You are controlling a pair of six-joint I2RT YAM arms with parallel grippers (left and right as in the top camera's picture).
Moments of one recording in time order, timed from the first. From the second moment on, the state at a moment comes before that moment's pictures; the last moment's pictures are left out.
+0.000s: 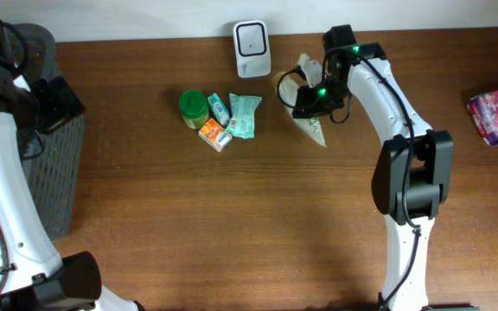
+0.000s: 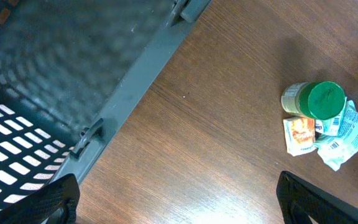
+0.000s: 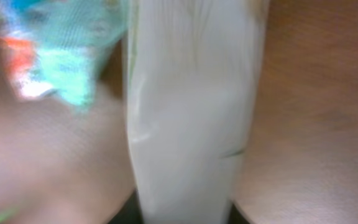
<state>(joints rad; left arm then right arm) 0.25 1.77 2.25 -1.69 -0.06 -0.37 0.15 2.32 2.05 -1.15 -0.49 -0.17</state>
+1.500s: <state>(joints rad) 0.25 1.77 2.25 -1.69 -0.06 -0.37 0.14 2.28 1.62 -0.86 -0.74 -0.13</state>
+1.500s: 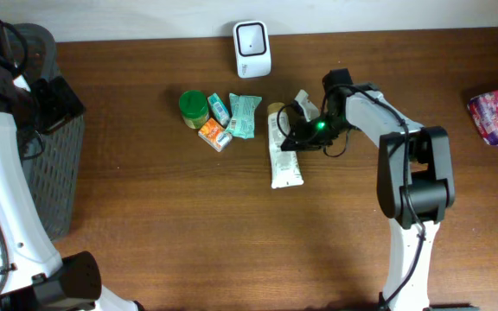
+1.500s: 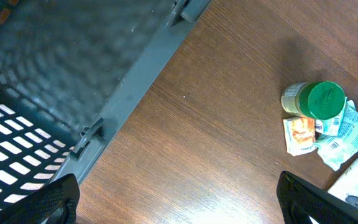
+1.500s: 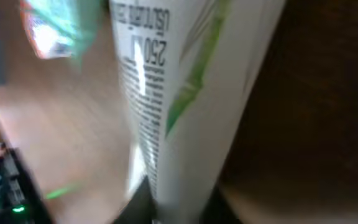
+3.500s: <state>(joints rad) 0.25 1.77 2.25 -1.69 -0.06 -0.37 0.35 2.20 1.79 -1.10 0.39 0.28</state>
